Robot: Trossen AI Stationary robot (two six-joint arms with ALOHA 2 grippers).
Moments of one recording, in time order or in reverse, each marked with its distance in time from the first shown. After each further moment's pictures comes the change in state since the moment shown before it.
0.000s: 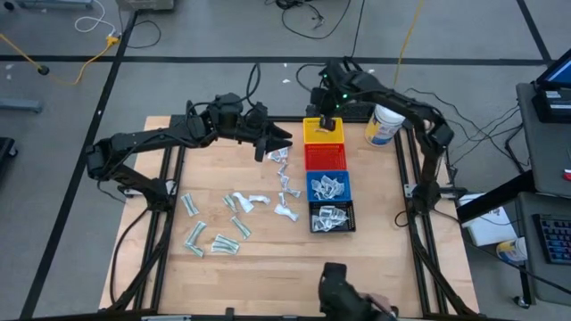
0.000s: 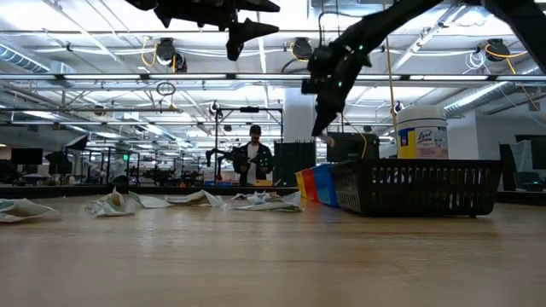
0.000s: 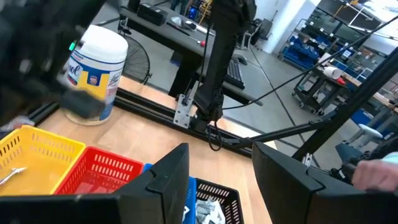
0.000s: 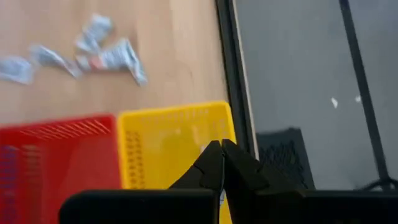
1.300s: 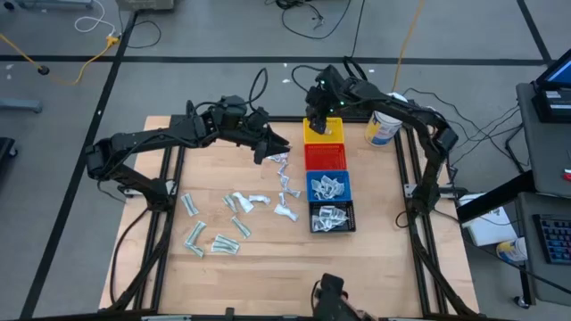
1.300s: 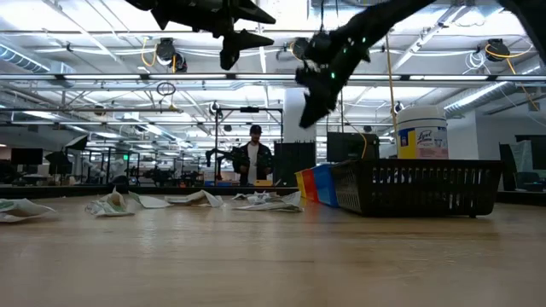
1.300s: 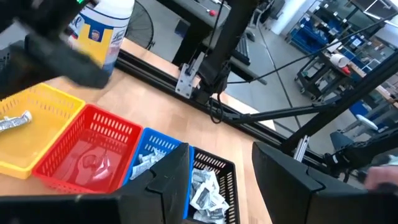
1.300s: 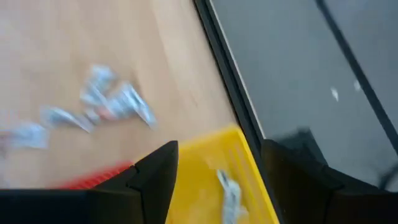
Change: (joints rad) left arm 0.000 0.000 0.000 -0.129 0.019 -0.039; right arm 0.076 -0.045 -0.086 0.149 0.044 0.270
